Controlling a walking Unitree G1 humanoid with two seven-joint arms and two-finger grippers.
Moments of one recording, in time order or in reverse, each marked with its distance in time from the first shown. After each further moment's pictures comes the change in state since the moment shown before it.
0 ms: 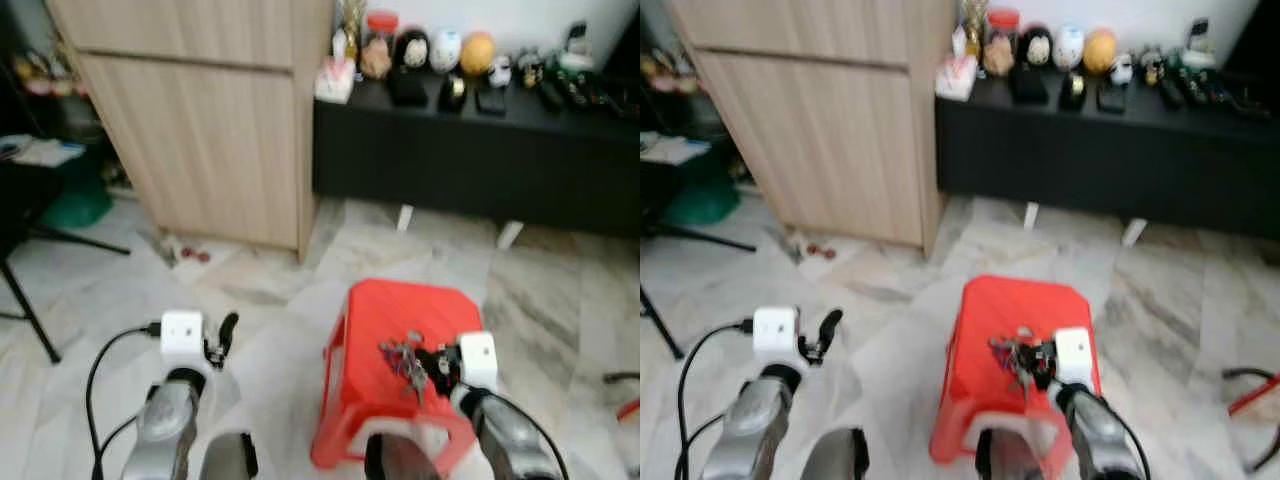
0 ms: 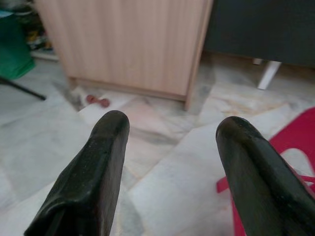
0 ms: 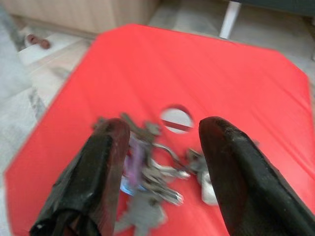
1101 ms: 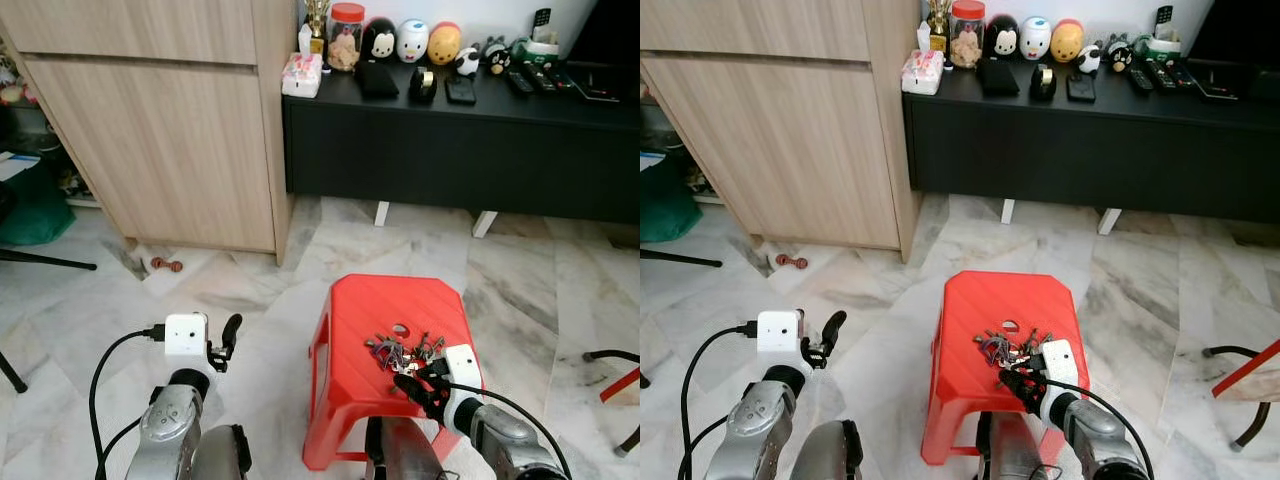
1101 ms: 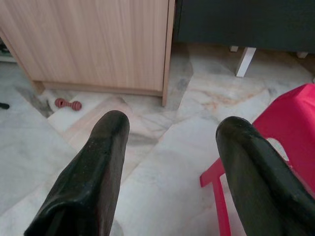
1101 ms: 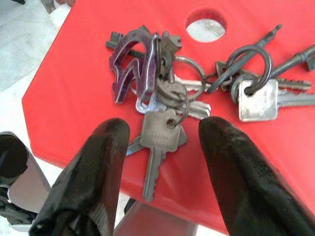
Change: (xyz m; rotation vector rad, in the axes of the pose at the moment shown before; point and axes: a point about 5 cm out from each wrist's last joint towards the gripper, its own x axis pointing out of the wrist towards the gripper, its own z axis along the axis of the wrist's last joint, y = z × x) left arm -0.004 -0.001 -0.004 -0.004 0.014 0.007; right arm 0.000 0.008 -0.015 0.072 0.179 0.227
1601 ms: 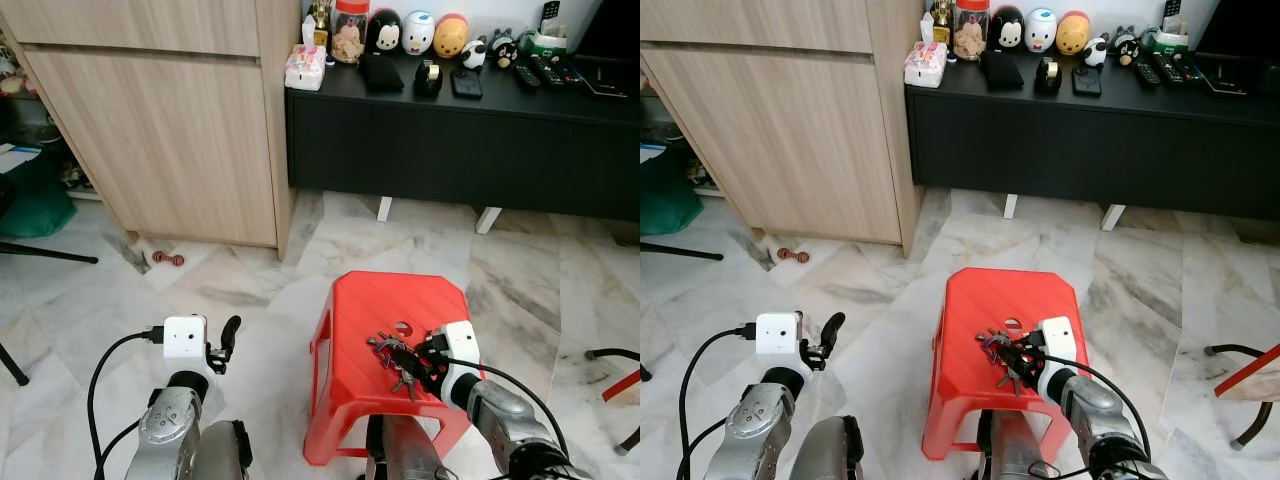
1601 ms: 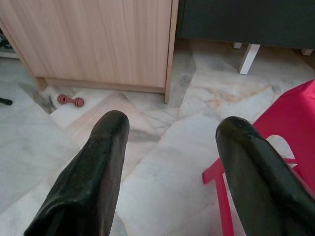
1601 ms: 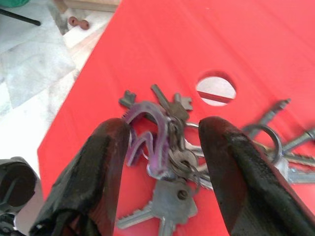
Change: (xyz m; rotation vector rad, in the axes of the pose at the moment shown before) left arm -0.002 0.000 0.003 0.004 -0.014 0.005; right arm 0.011 0.004 0.033 -0.013 -0.074 0.036
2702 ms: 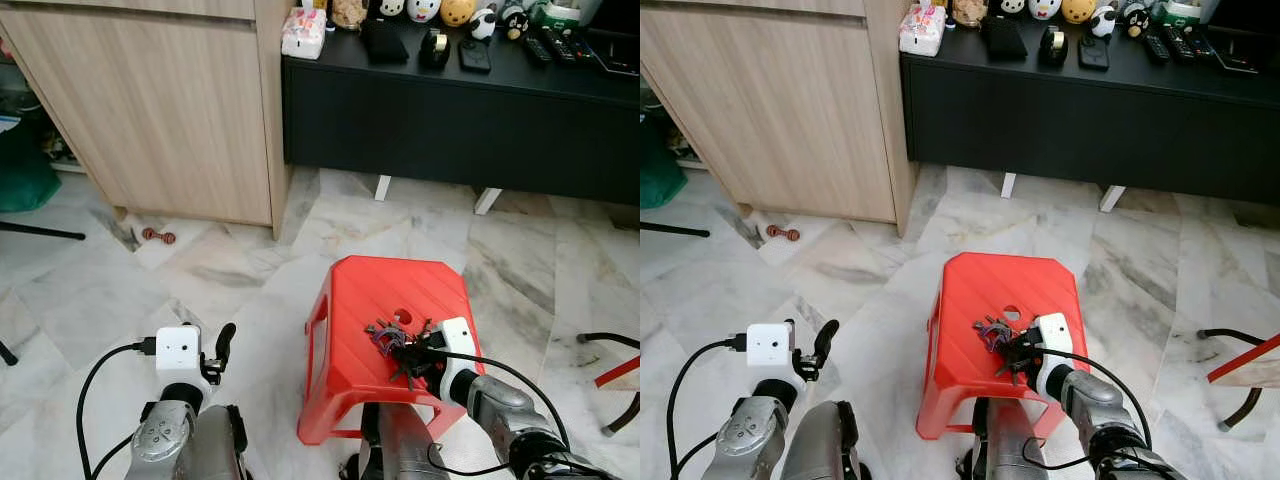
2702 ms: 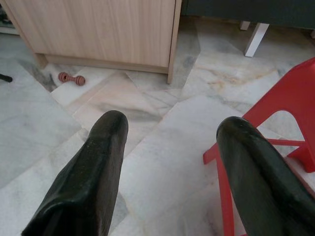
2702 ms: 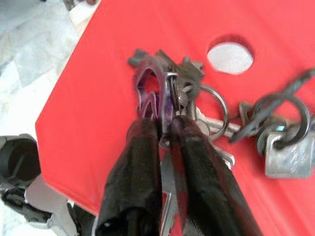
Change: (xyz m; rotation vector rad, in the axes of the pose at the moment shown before) left arm -0.015 0.002 0.000 0.005 0.005 0.025; right arm -0.001 -0.003 0.005 0.001 0.015 0.057
